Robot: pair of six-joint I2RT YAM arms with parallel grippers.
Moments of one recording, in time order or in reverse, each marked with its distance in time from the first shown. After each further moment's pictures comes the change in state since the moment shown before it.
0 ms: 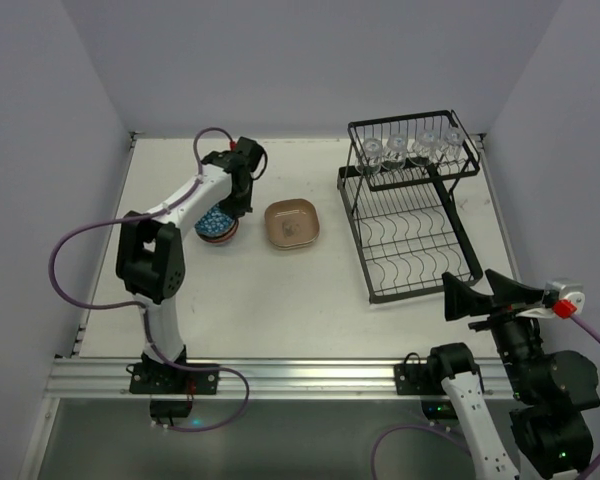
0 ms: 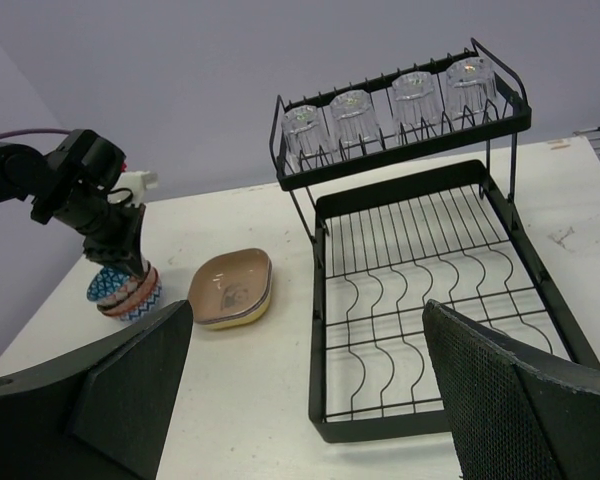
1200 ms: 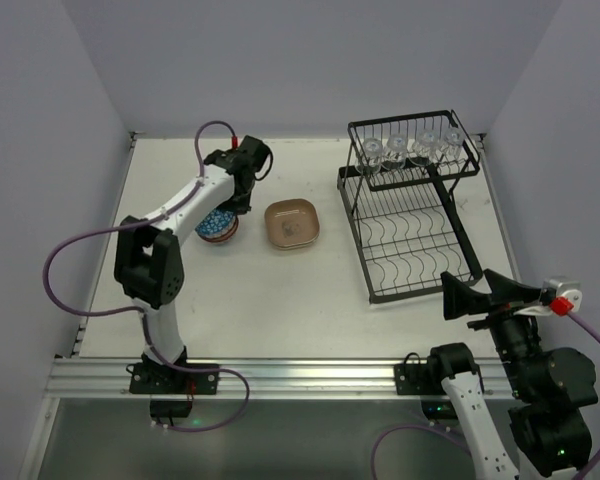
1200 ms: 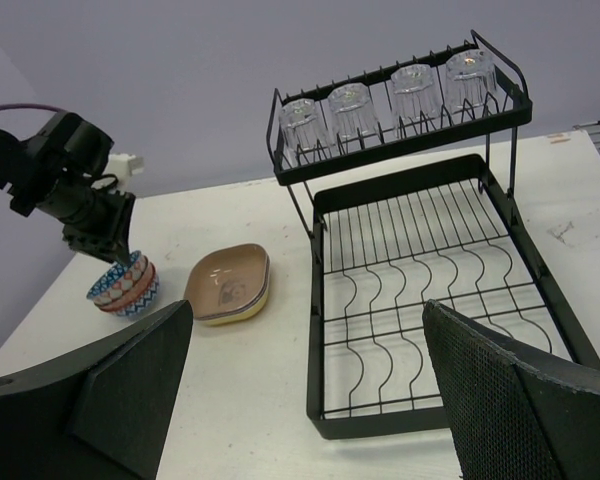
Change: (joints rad) left arm -0.054 -0.008 0.026 -0.057 -0.156 -0.001; right arm 0.000 0.002 -0.010 0.000 -0.001 -0.002
